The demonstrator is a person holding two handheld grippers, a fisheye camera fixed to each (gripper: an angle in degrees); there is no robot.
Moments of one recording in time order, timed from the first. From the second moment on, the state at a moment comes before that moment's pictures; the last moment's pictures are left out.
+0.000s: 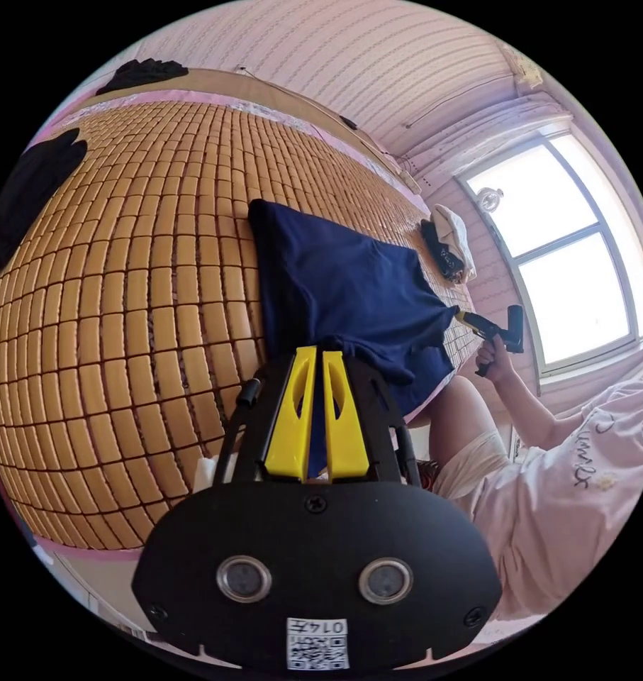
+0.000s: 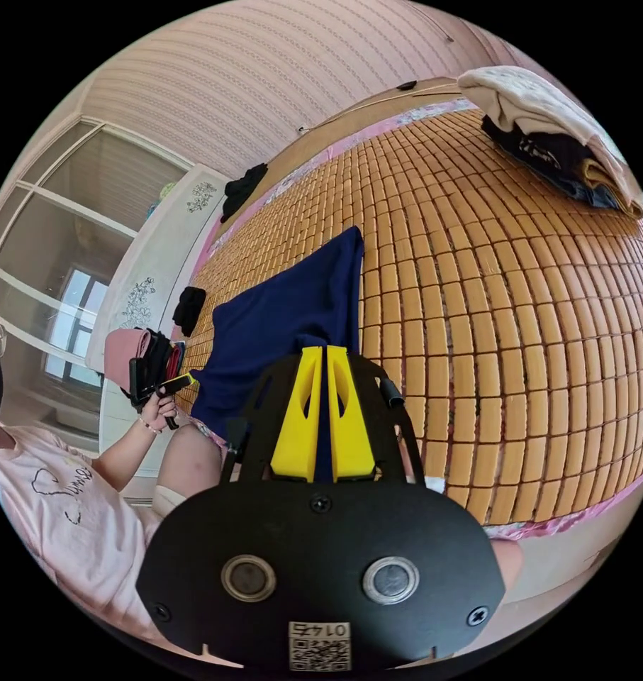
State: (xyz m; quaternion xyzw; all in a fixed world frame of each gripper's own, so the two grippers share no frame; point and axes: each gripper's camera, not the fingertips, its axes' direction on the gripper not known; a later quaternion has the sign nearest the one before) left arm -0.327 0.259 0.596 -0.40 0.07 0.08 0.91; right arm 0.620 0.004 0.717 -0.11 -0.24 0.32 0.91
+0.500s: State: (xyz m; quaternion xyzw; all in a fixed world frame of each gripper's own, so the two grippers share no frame) left arm -0.344 0.288 0.566 -0.44 0.02 0.04 0.90; right arm 0.573 0.025 0.729 -0.22 -0.20 0.31 0.91
